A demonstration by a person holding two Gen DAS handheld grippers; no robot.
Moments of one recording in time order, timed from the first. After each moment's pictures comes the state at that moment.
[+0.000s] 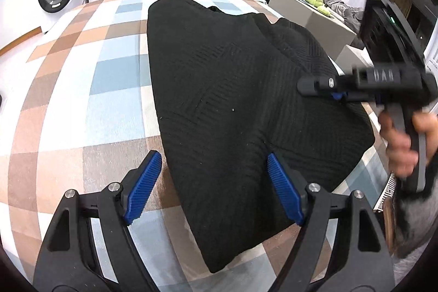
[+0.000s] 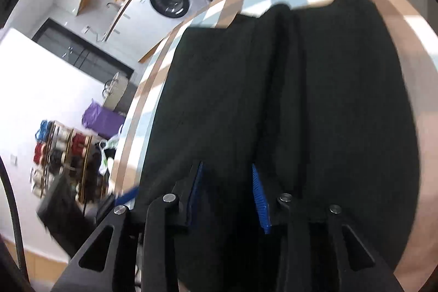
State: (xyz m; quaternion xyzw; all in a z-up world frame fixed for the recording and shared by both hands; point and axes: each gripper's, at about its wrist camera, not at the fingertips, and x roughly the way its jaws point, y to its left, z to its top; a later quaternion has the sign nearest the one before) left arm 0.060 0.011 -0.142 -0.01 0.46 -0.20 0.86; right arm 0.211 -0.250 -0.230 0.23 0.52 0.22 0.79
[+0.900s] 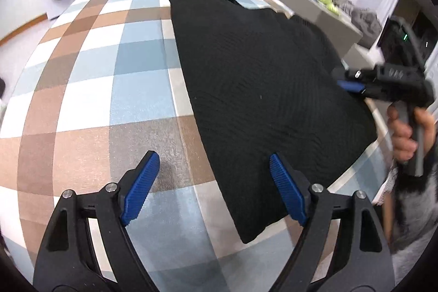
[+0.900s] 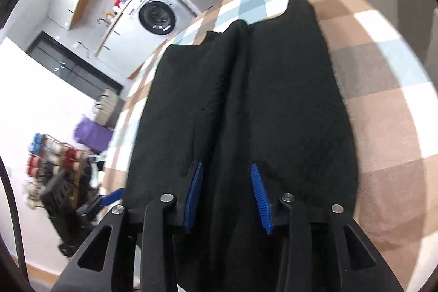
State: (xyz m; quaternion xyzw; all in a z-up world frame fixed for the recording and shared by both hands) left arm 0.057 0.045 -0.145 -0.04 0.48 -0.19 0.85; right arm 0.188 -0.299 -0.235 0.25 0.49 0.18 0.81
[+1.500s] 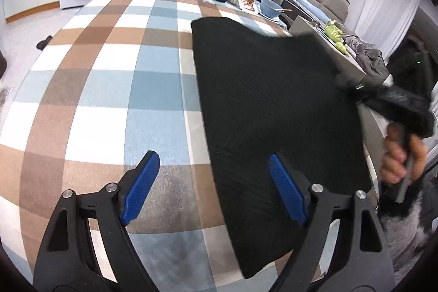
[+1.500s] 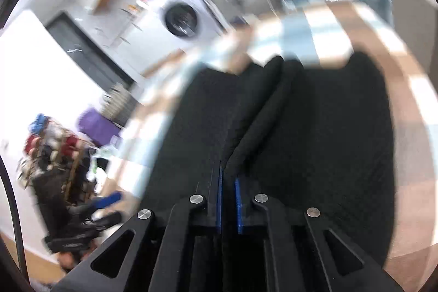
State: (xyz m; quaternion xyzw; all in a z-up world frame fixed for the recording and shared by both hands) left arm 0.086 0.061 -0.120 -0.09 0.45 -0.16 0.87; right arm 0.240 -0.268 -0.186 0.19 0.42 0.23 0.86
